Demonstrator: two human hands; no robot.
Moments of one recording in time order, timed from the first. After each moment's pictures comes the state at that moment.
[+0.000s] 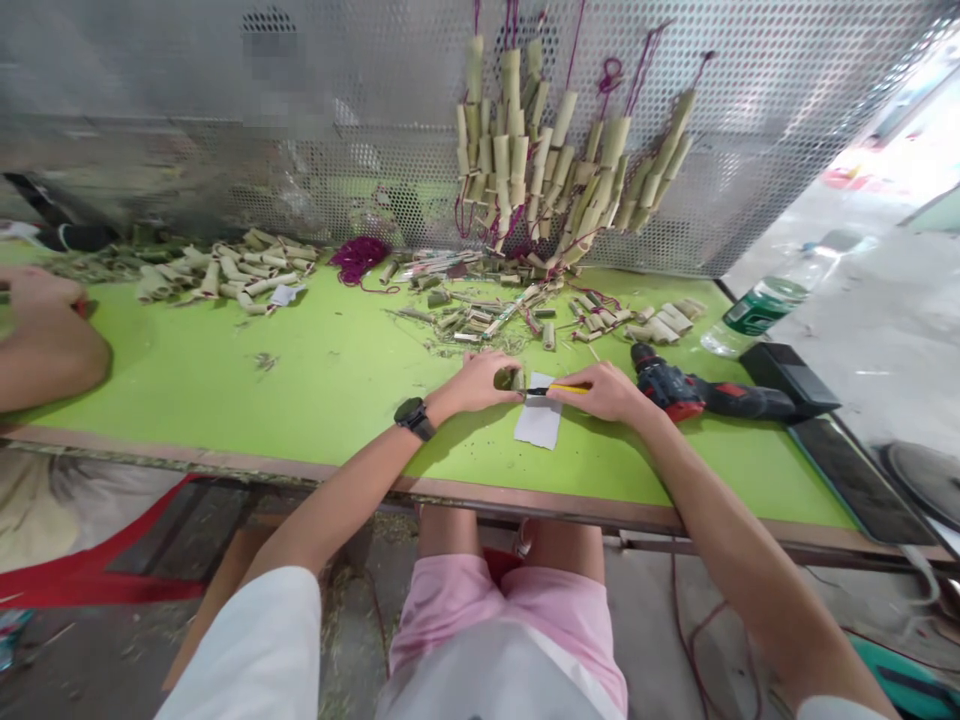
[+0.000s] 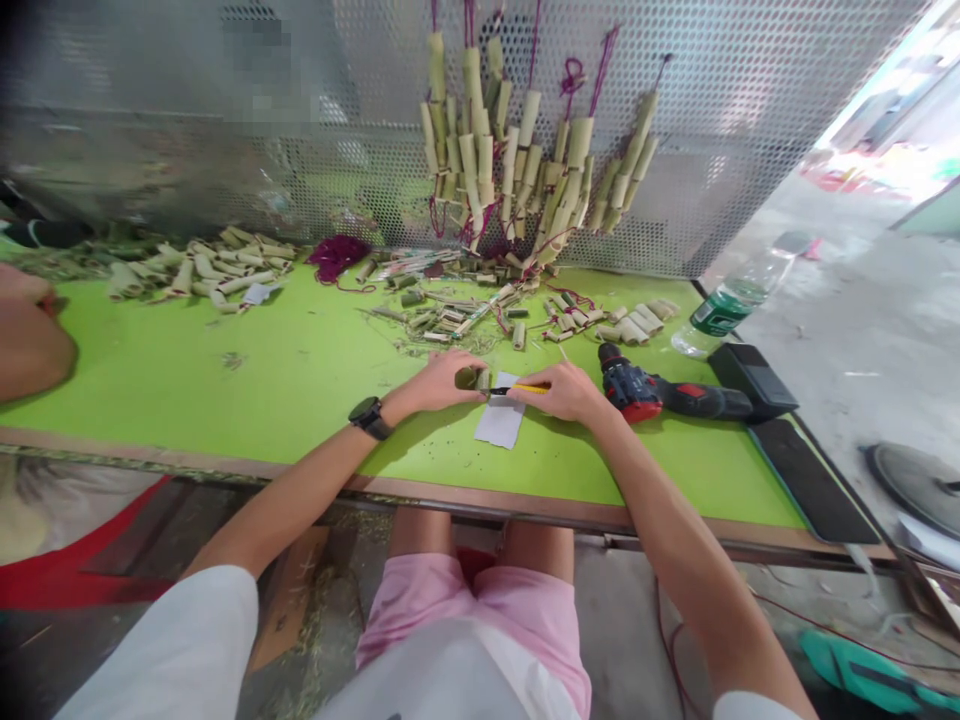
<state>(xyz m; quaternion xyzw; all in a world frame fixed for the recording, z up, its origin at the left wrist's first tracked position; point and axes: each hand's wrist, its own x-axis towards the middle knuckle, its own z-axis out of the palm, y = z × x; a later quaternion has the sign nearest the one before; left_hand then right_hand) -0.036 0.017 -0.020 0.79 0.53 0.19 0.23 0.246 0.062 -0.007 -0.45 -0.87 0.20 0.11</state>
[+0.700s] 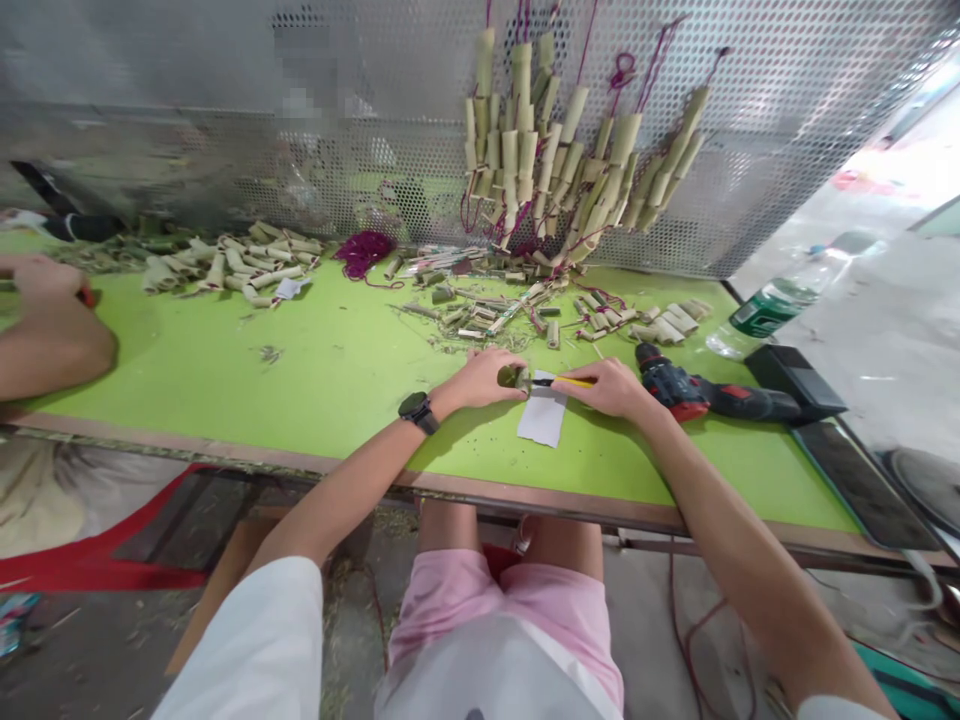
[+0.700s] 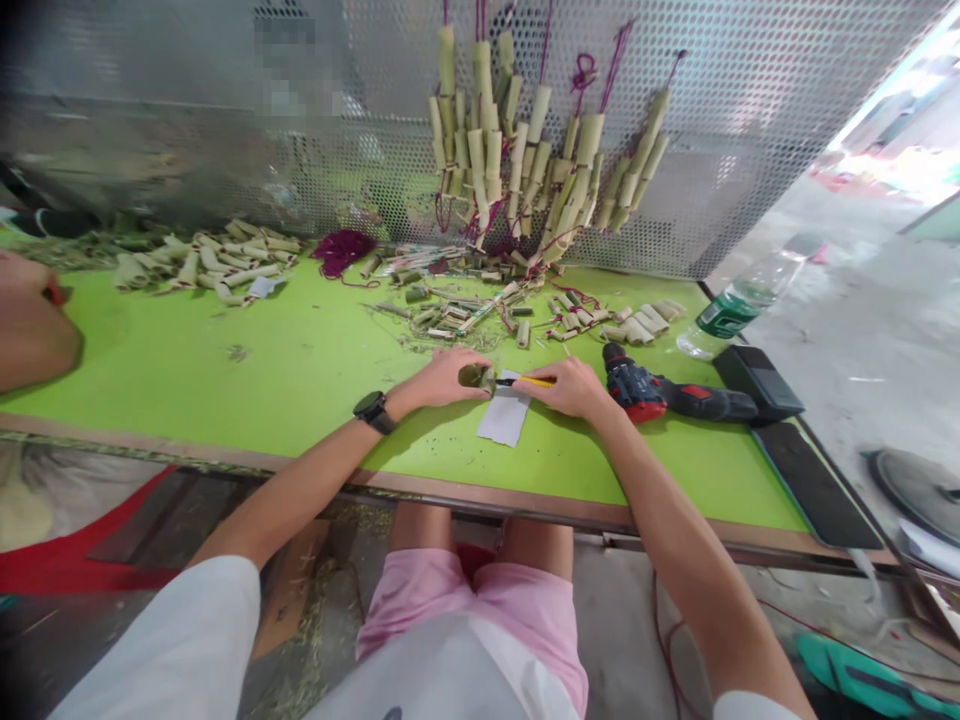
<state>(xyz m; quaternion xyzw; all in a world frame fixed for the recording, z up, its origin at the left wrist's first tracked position) -0.037 0.019 -0.020 0.80 0.52 0.20 0.24 0.249 0.065 -0.011 -0.46 -0.86 0.18 0.13</state>
